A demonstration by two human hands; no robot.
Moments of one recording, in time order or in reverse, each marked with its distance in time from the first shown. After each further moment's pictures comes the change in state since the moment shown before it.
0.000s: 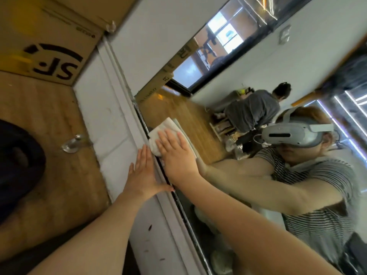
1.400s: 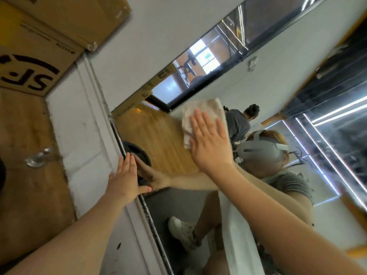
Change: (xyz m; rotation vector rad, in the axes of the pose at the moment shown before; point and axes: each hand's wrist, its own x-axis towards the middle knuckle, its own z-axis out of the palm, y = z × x) left_hand 0.007 0.040 -0.020 0.160 -0.028 -0.025; right_hand -0.054 0.130 -0.050 -0.072 0.269 0.285
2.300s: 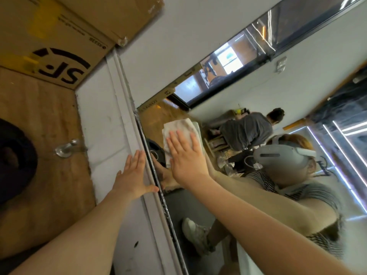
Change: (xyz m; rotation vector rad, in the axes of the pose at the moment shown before) left_hand 0.019 -0.050 0.007 -0.120 -0.022 -0.008; right_hand 0.024 -0.103 0.032 -0.013 -0.219 -0.262
